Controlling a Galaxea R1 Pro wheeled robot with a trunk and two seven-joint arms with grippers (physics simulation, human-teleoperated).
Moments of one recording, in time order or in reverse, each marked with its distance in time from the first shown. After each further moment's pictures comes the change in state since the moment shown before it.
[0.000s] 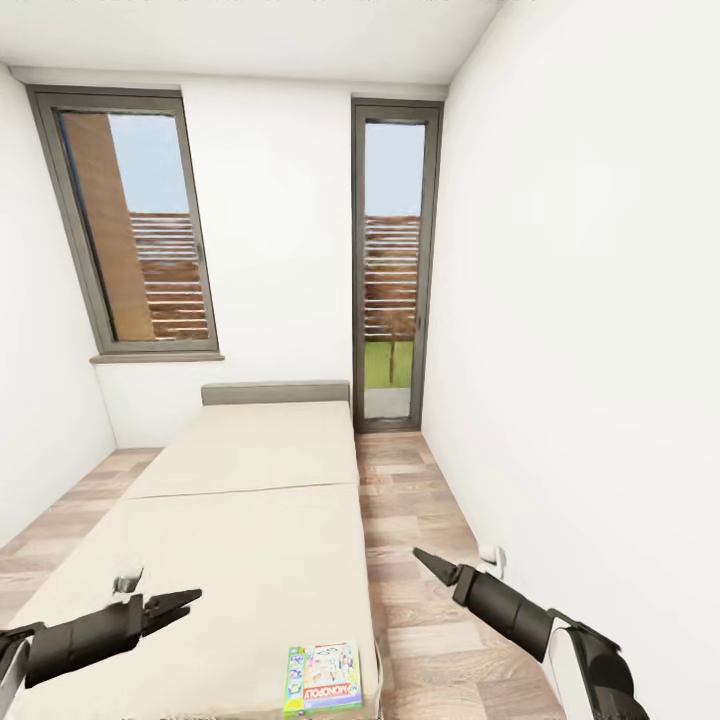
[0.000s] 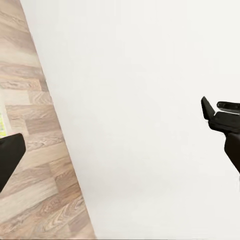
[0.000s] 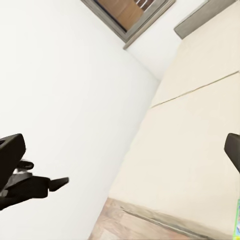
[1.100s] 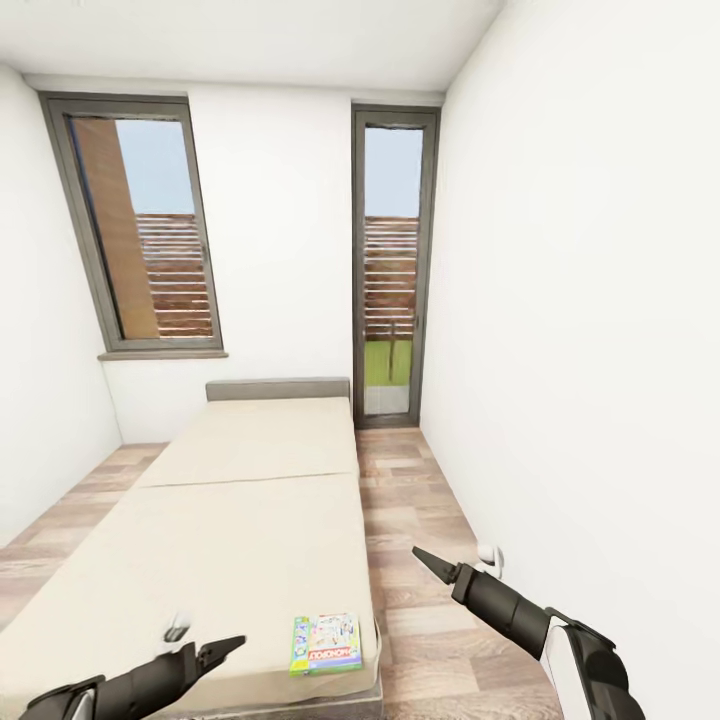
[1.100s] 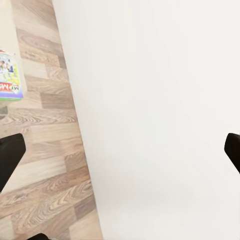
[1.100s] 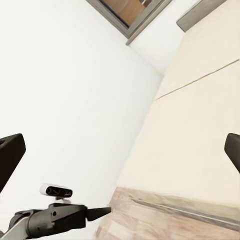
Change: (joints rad) left arm 0.003 -0.141 -0.031 0.264 0.006 -0.269 0.203; right arm -0.018 -0.003 -0.006 0.044 -0.007 0.000 0.001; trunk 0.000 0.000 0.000
